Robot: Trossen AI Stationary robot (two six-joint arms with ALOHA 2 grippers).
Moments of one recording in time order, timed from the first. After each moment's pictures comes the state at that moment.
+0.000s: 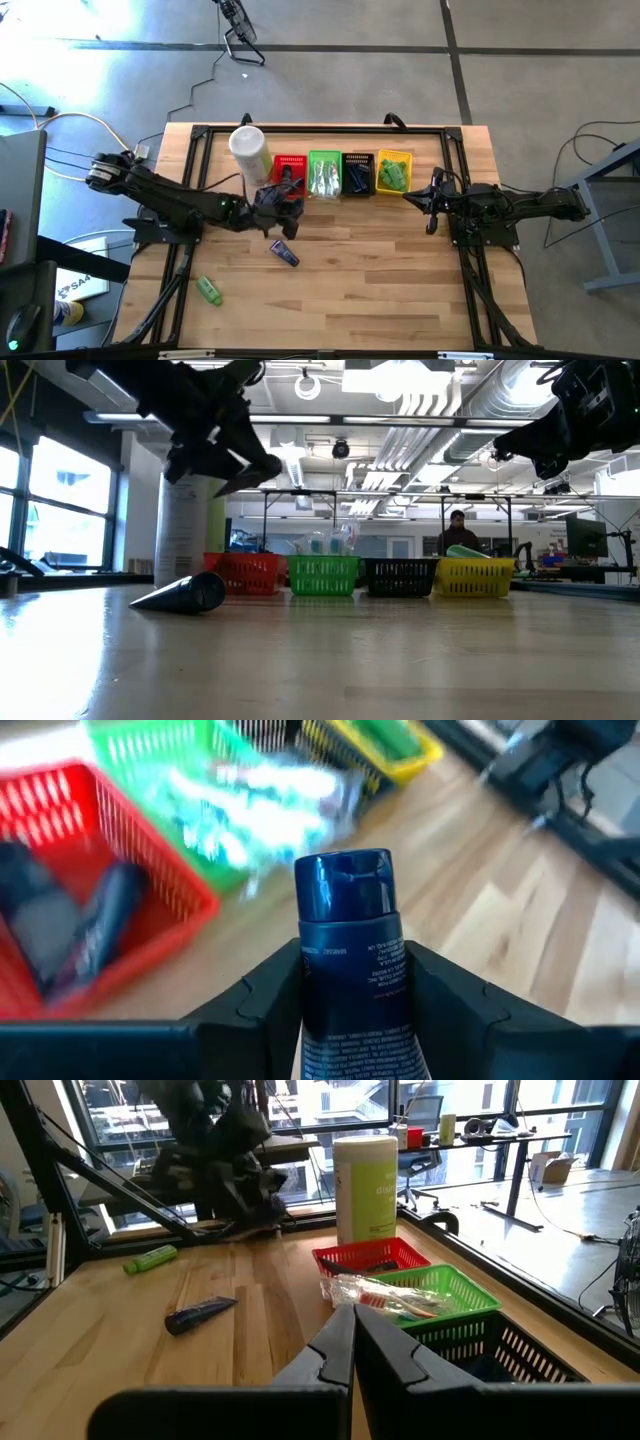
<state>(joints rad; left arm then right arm) -0.21 1.31 0.77 -0.09 -0.58 -0.86 0.08 0.17 0.15 -0.05 0.29 0.10</state>
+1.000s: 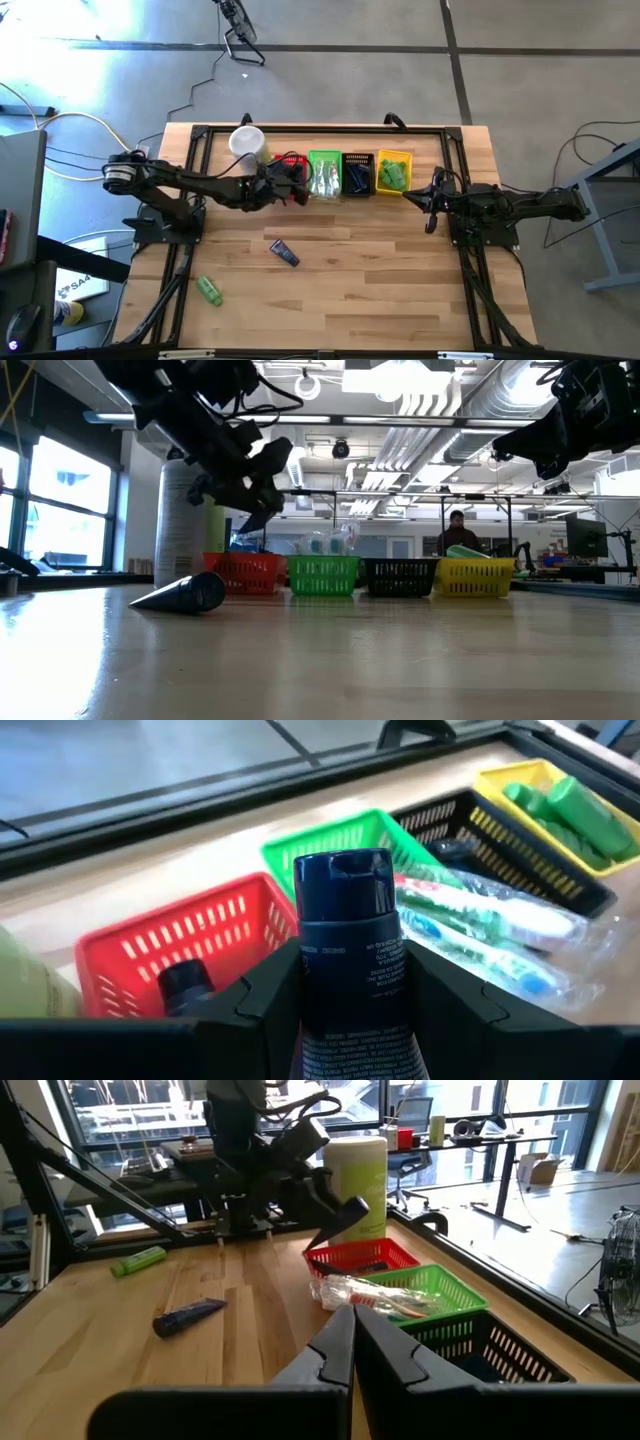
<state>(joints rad) 0.06 1.45 0.77 0.08 -0.69 -0.66 0.08 0.17 0.15 -0.05 0.32 0.10</state>
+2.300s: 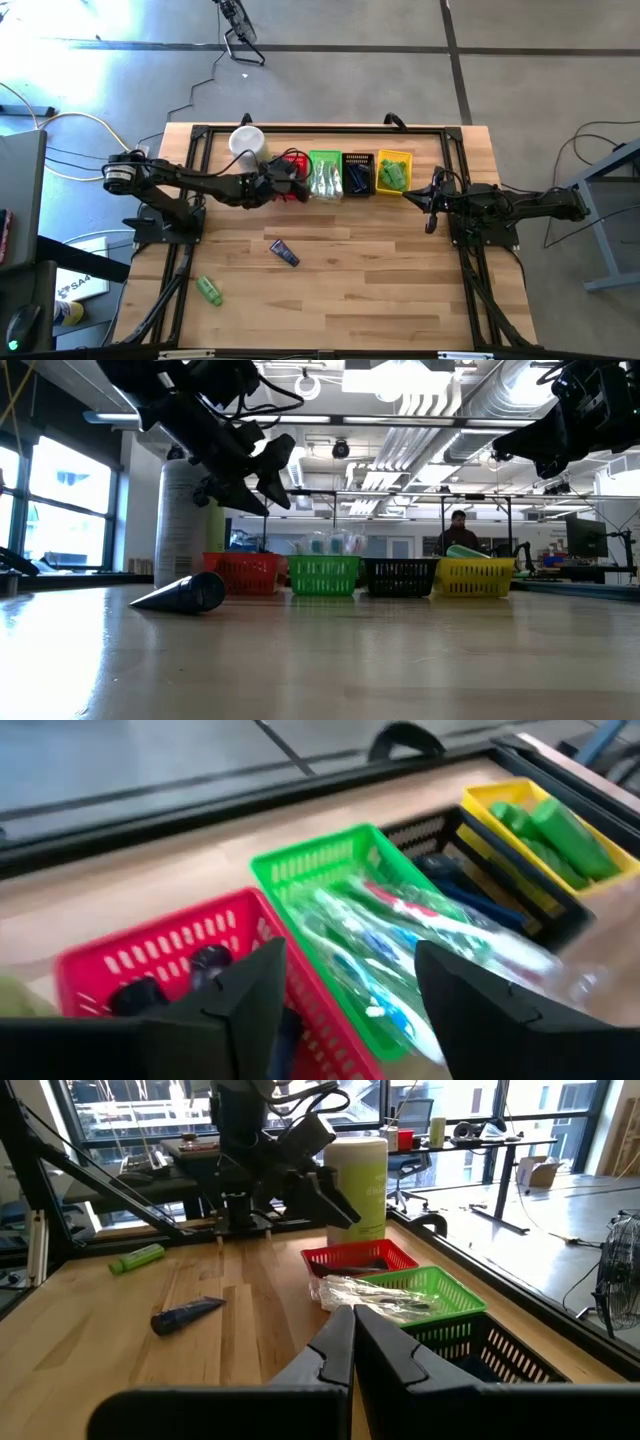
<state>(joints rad) 0.09 1.45 0.77 0.12 -0.66 -0.65 0.08 0.17 0.15 -0.05 0.31 0.08</state>
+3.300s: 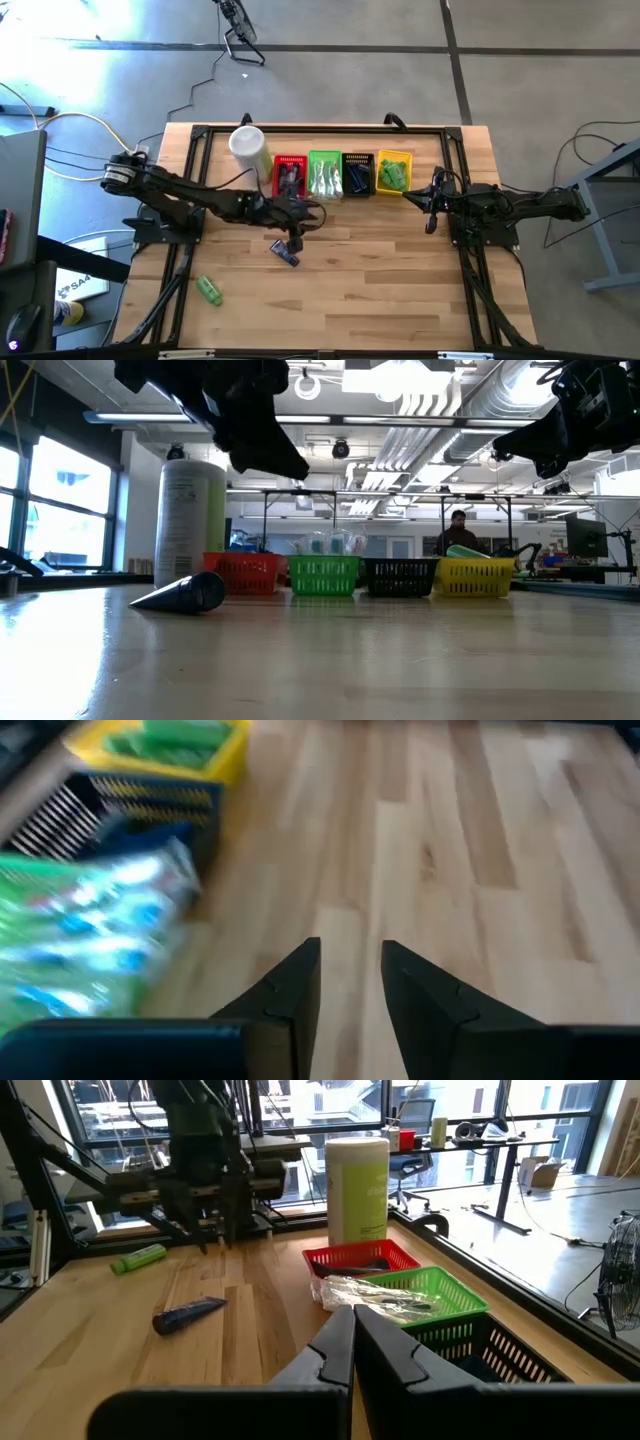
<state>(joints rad) -0.14 1.45 0.87 0.04 -0.22 -0.17 0.08 0.17 0.15 -0.05 0.31 0.08</state>
